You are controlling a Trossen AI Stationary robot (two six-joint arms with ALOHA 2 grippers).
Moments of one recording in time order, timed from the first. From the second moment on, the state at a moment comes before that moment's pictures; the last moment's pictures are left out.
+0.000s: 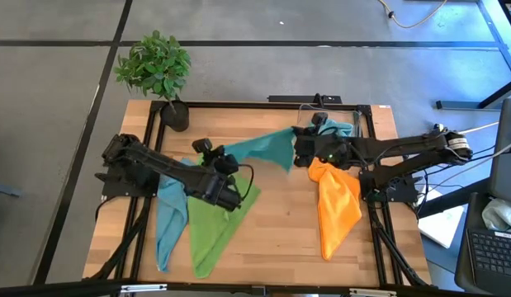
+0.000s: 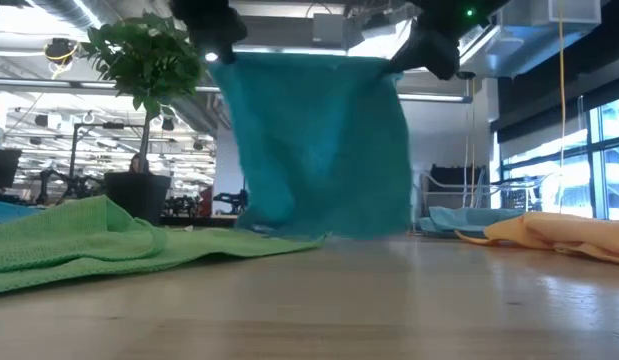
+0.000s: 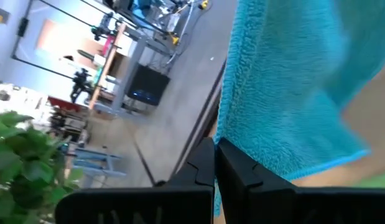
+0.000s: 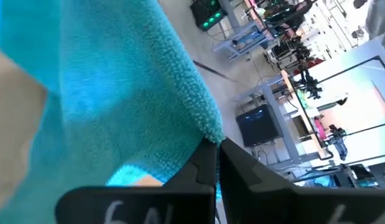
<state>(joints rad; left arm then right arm) -0.31 1.76 1.54 -1.57 -1.15 -0.84 0.03 1.21 0.91 -0.16 0.79 -0.56</state>
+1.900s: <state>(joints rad) -0.66 1.99 1.55 -1.08 -0.49 -0.72 0.28 1.18 0.56 -0.22 -0.31 0.23</state>
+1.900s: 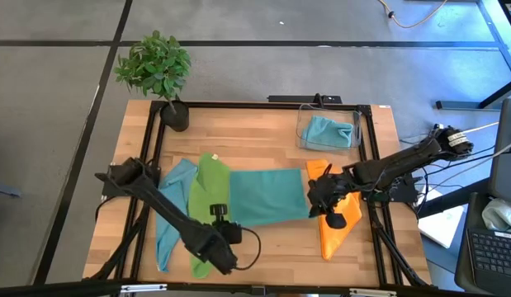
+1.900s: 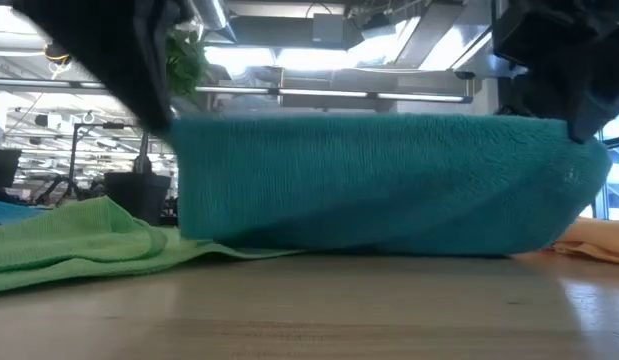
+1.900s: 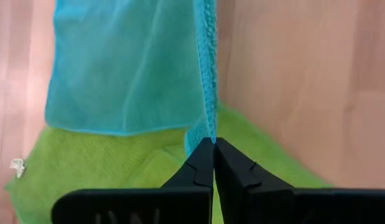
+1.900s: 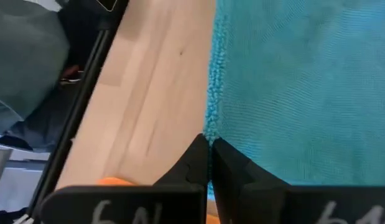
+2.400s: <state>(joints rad) -0.43 2.02 1.53 -1.34 -0.68 -0.58 0.13 1.18 0.54 -0.26 0.15 0.06</state>
